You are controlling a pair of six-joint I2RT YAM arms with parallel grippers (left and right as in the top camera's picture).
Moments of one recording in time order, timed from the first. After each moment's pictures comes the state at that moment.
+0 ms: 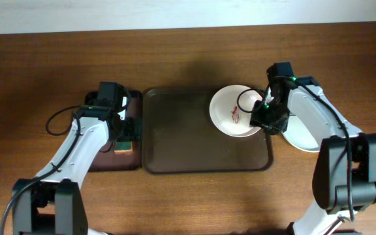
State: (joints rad) left arm -0.12 1.65 1.07 -0.75 -0.09 -0.12; right arm 0.07 1.87 1.31 -0.96 -0.19 0.43
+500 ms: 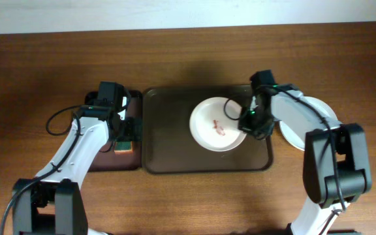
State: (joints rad) left arm -0.12 1.65 1.07 -0.75 -0.09 -0.12; right arm 0.19 1.93 1.24 -0.81 -0.18 0.45
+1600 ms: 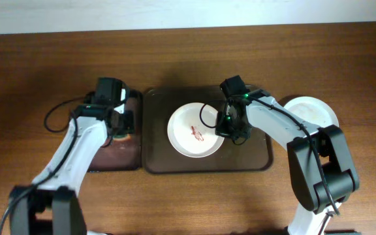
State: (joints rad) left arm -0.12 1.61 1.10 -0.70 -0.09 -0.12; right arm 0.35 1.93 1.24 -0.75 -0.18 0.54
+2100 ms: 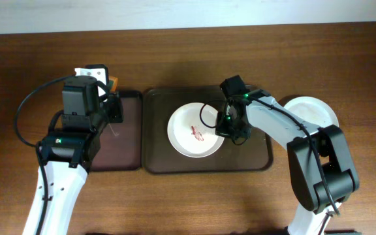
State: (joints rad) left arm -0.12 1.23 1.11 -0.57 -0.09 -0.12; right arm 0.35 1.93 1.24 -0.75 -0.18 0.54
